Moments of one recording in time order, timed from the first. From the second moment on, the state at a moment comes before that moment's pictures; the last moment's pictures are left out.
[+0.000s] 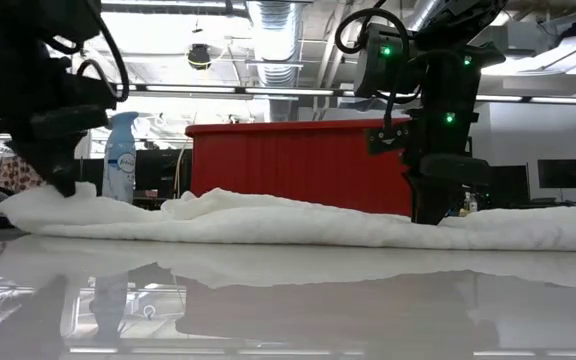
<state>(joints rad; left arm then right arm) -0.37 1.28 0.67 -0.91 -0.48 -1.34 0.05 1.72 0.98 -0.63 0.23 0.19</state>
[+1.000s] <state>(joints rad) -0.15 1.46 0.68 -0.97 -0.49 -1.19 0.05 1.72 0.98 -0.64 0.23 0.21</state>
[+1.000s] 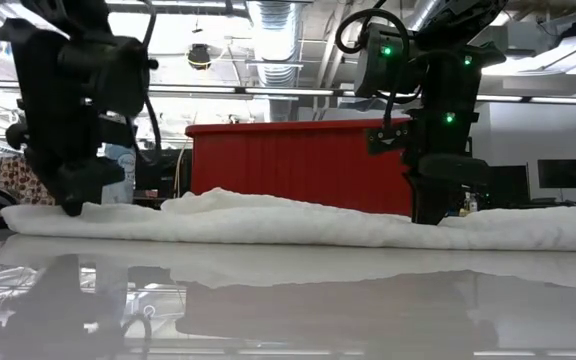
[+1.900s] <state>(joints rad) -0.15 1.47 0.81 -1.21 -0.64 -1.29 0.05 1.72 0.98 -0.64 0.23 0.21</state>
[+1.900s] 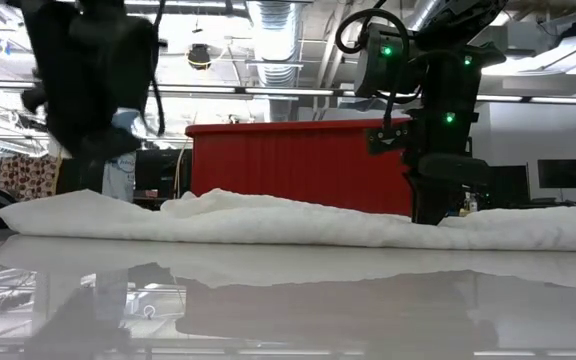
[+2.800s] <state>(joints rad) -0.49 1.28 0.53 -0.68 -0.74 -1.51 0.06 1.72 1.05 -0.69 0.20 0.18</state>
